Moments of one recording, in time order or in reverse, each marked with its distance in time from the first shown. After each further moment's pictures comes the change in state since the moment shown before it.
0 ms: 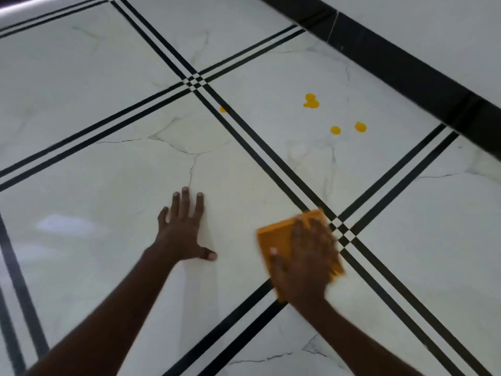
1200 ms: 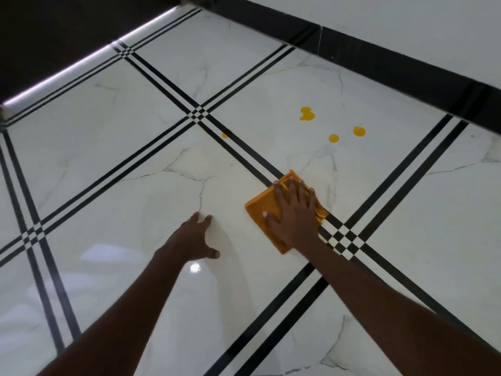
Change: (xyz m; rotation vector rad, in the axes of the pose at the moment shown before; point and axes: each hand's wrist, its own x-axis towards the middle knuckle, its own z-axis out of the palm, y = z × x) left_hand 0.006 0.002 -0.050 -0.071 -0.127 -0.068; right_hand 0.130 -0.030 -0.002 0.040 -0.089 -0.178
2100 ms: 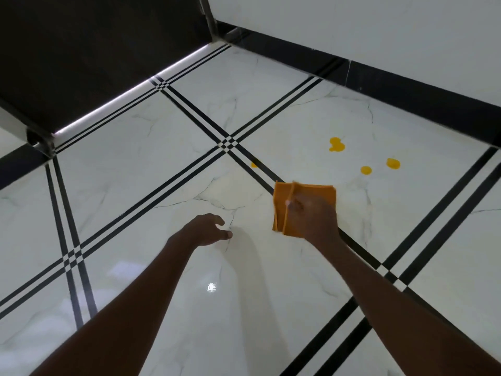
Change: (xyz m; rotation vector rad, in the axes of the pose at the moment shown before) left_hand 0.042 -0.039 -0.089 -0.224 0.068 -0.060; right_hand 0.061 -0.038 -0.061 0.384 0.084 0.010
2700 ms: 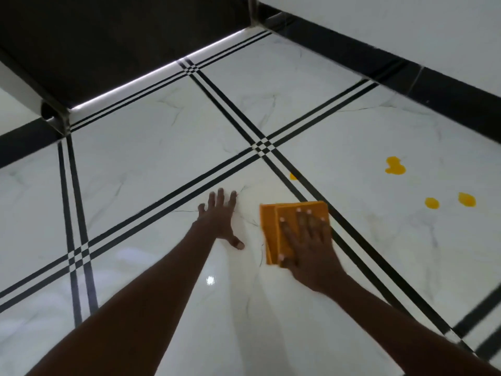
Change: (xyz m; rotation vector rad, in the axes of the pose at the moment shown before) left_hand 0.102 -0.058 -0.025 0.286 0.019 0.053; right_hand 0.030 -0.014 0.118 -0.446 -0.232 -0.457
